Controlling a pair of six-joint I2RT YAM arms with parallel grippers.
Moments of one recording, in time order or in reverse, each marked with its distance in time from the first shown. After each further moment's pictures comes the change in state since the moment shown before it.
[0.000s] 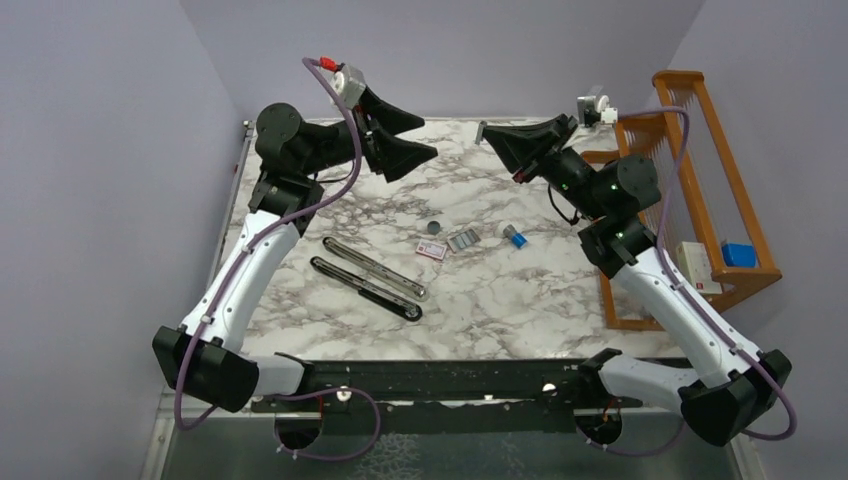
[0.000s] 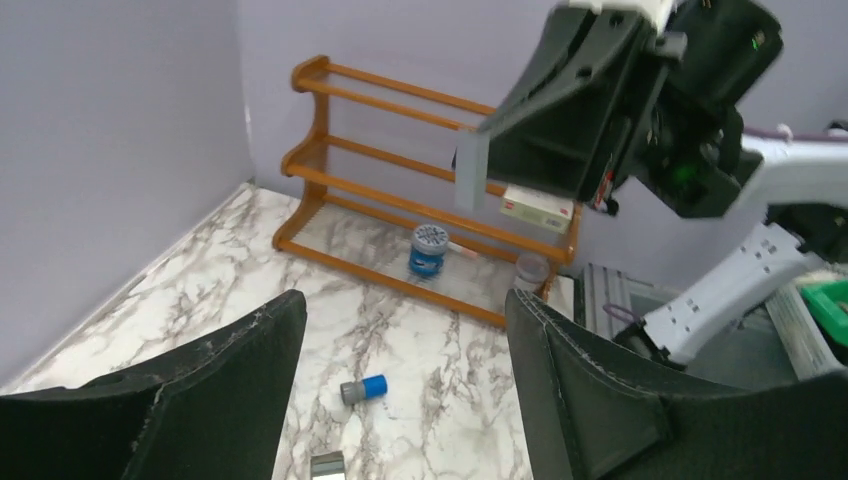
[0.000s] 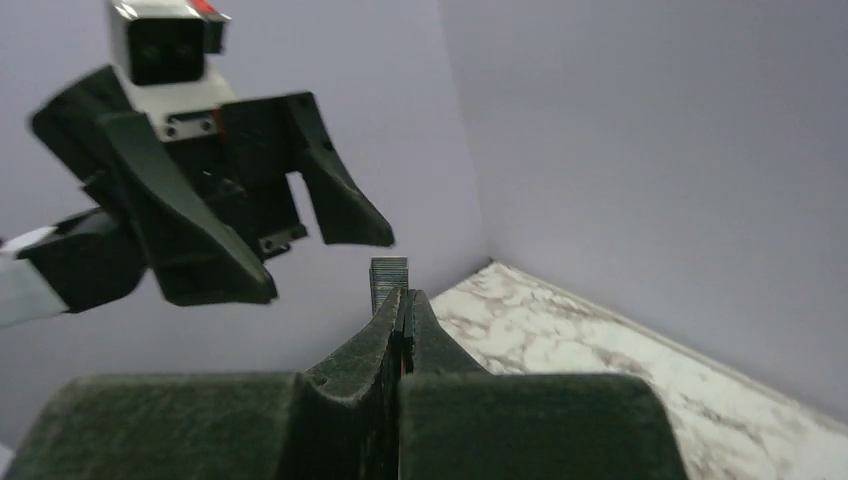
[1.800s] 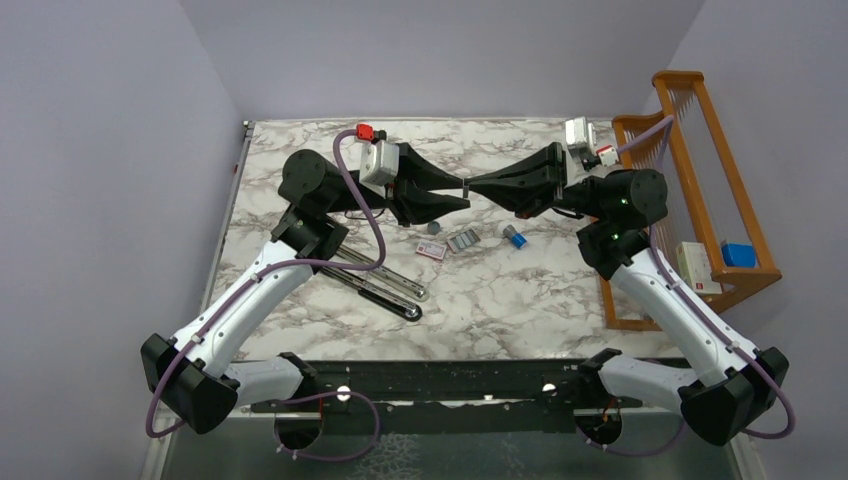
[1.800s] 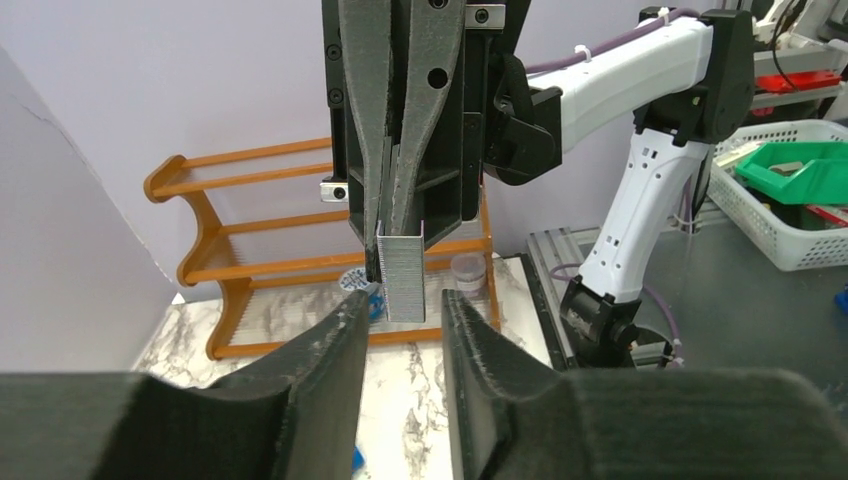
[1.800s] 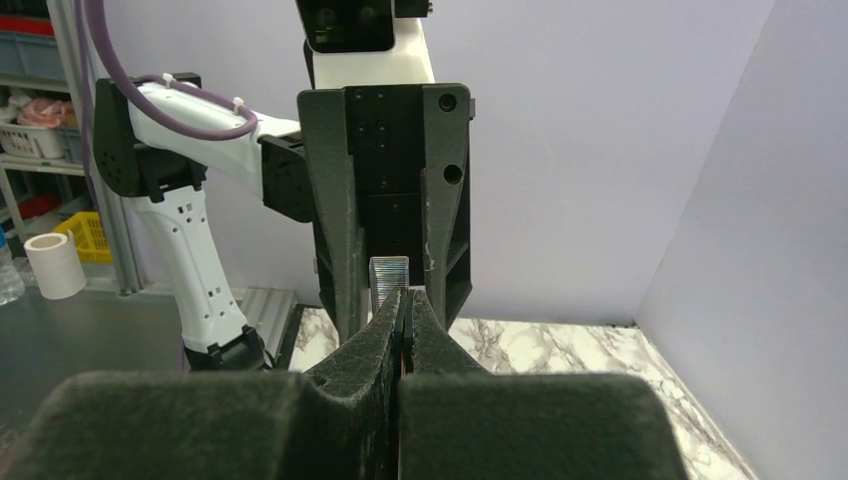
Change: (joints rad) left arm -0.274 -0.136 -0.223 0.256 0.082 0.223; right arm -0.001 -0.014 -0.013 0.285 -0.633 -0.012
